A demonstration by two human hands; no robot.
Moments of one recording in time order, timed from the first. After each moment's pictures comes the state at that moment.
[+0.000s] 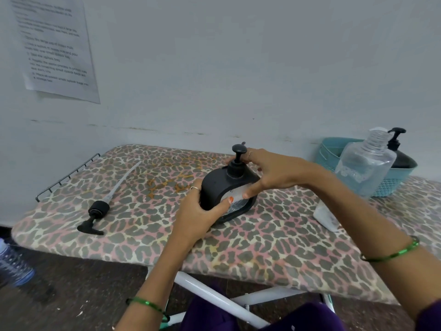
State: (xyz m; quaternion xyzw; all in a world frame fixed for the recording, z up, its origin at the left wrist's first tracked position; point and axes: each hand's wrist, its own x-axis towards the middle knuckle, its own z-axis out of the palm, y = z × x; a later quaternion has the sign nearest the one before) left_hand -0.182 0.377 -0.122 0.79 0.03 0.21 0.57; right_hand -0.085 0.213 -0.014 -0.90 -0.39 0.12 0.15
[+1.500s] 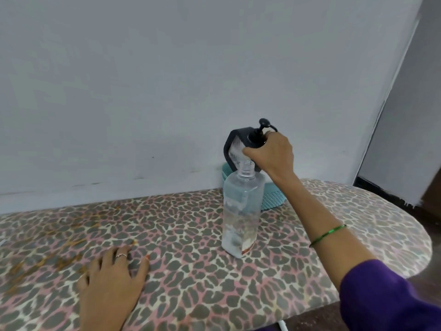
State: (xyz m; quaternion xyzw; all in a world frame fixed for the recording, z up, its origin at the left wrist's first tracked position) left_hand -0.149 0.325 -0.123 0.98 0.18 0.06 0.11; right_hand -0.004 0.034 0.009 -0.89 0.05 -0.31 0.34
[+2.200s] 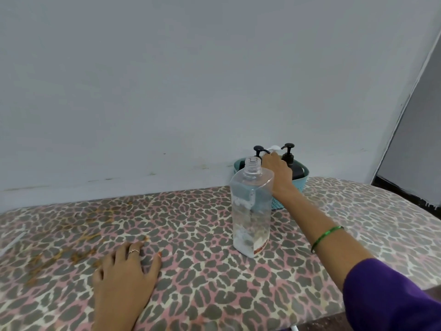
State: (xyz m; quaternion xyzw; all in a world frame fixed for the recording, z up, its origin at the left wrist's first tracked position) left_hand -0.144 0.317 -0.122 0.98 0.17 0.07 0.10; right_hand 0.032 0.028 -0.042 -0.97 0.08 -0.19 0.13
